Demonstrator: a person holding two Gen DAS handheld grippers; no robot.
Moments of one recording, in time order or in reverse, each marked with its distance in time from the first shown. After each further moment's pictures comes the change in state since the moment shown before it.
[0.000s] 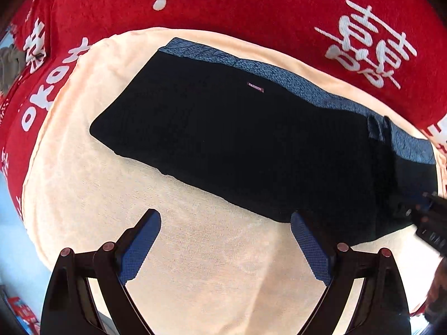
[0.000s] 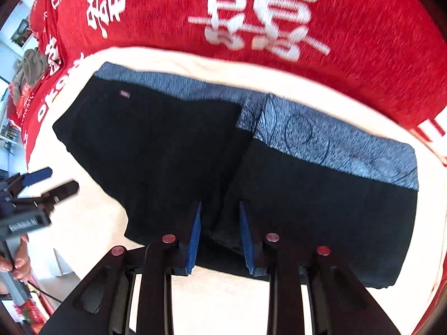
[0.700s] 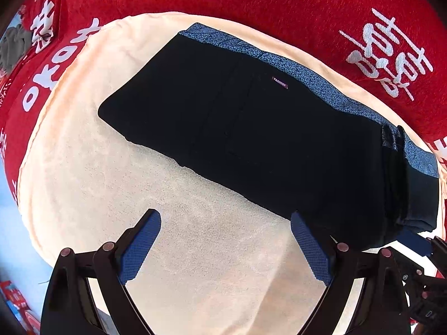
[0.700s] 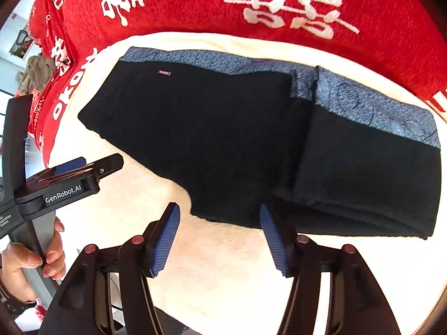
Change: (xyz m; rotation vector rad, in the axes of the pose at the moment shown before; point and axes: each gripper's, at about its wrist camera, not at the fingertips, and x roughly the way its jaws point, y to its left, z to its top) left arm 0.013 0.024 0.005 -0.063 0.038 -0.008; right arm -0.013 0.052 -0.019 0.073 0.033 0.073
